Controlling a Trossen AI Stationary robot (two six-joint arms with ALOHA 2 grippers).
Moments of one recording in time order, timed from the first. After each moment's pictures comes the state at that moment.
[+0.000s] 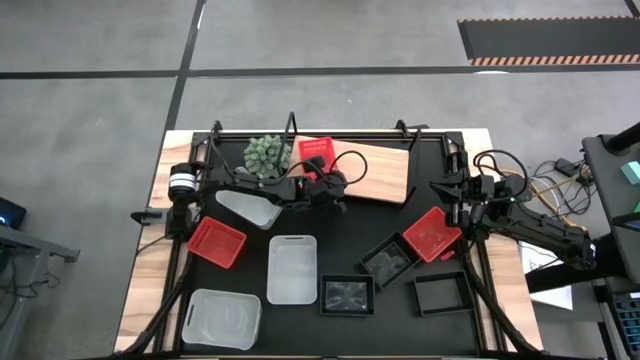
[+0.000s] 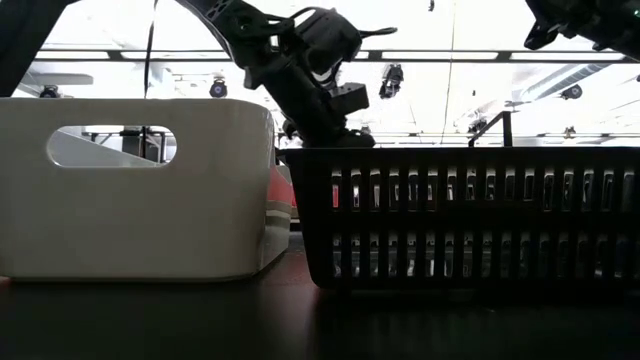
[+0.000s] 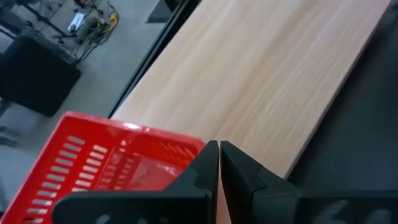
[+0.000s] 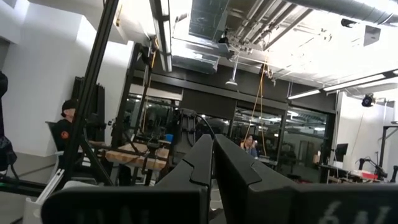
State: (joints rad) left arm 0.10 1.93 1.31 -0.10 -0.62 0.03; right arm -0.45 0.18 0.16 0.51 -0.44 -0.03
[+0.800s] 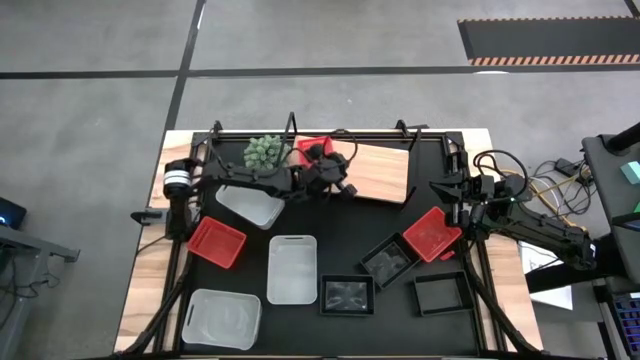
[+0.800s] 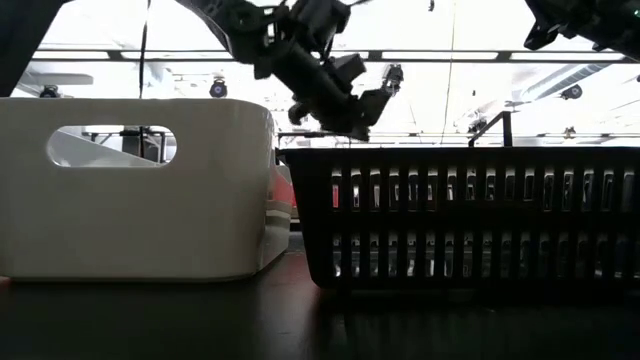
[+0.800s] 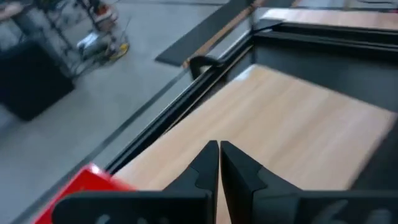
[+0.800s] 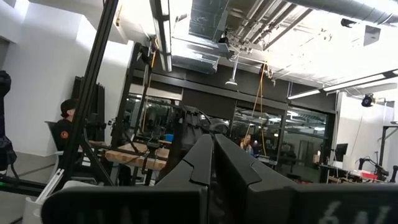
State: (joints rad) left arm 0.15 1.90 1.32 0.12 -0.58 -0.07; right arm -0.45 0.18 0.16 0.51 -0.44 -0.03
